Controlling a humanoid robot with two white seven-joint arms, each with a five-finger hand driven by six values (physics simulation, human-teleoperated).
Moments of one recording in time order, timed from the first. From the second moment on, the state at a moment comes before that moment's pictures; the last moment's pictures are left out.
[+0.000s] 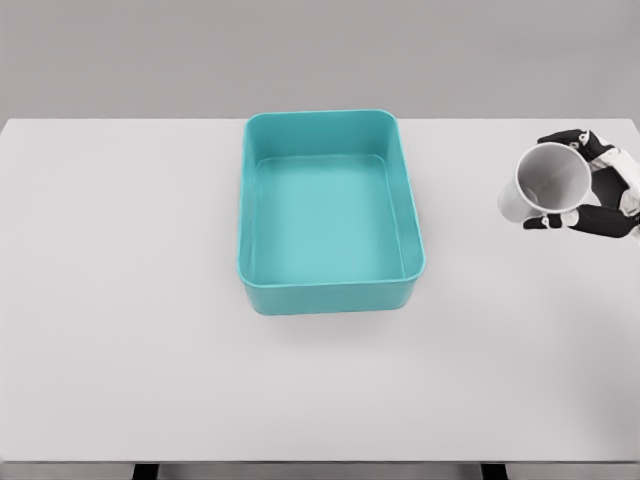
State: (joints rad) left arm -0.02 0.00 -0.10 -0.08 0.11 0.00 -0.04; right arm -0.20 -0.64 0.10 -1.34 -0.58 -0.61 0.61
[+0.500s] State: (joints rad) left arm -0.02 0.00 -0.10 -0.08 0.11 0.00 -0.04; right arm -0.36 -0.53 0.14 -1.31 -0.42 -0.61 0.61
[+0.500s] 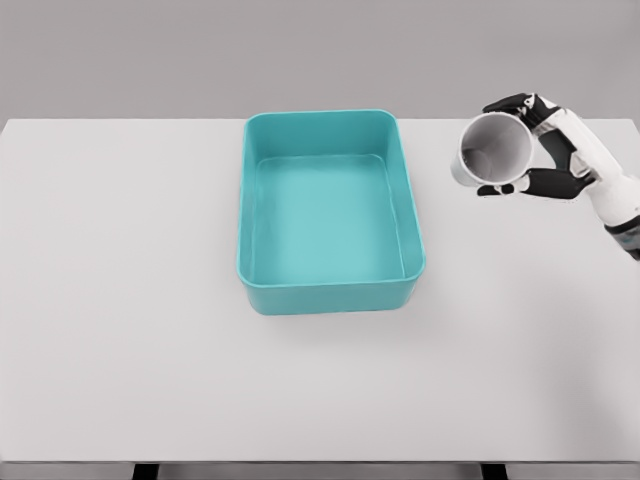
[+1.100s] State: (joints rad) left arm -0.02 0.00 -0.10 -0.08 0.11 0.00 -0.04; right arm -0.50 -0.42 0.18 -1.25 -0.26 -0.61 0.61
